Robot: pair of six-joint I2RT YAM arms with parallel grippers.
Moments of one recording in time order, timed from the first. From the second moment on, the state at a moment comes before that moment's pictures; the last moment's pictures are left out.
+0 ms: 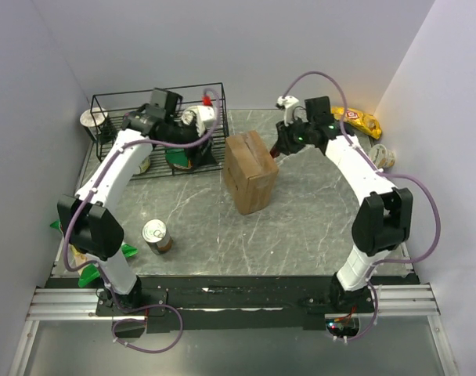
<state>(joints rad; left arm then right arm) -0.36 1.72 1.75 -0.90 0.82 0.69 0.24 1.73 1.57 -0.59 -0.44 -0.27</state>
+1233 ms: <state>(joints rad) -0.35 1.71 1.53 -0.45 0.88 0.01 0.27 1.49 1.34 -0.76 -0.42 -0.35</state>
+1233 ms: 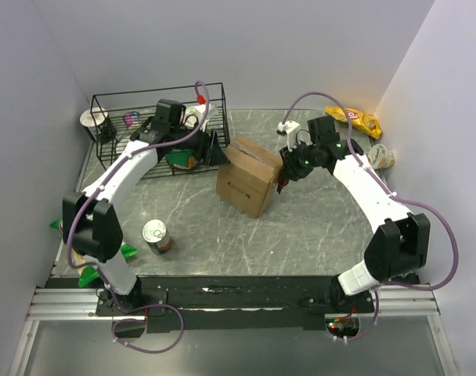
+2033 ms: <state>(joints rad) -0.35 1.73 1.89 -1.16 0.88 0.62 0.34 1.68 1.55 -0.70 -0.37 -0.34</state>
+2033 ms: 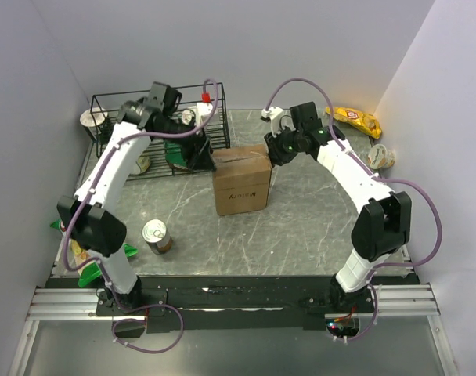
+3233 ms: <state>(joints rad) -0.47 1.93 1.76 -0.43 0.78 -0.02 0.02 1.26 1.27 -0.33 -0.58 0.46</state>
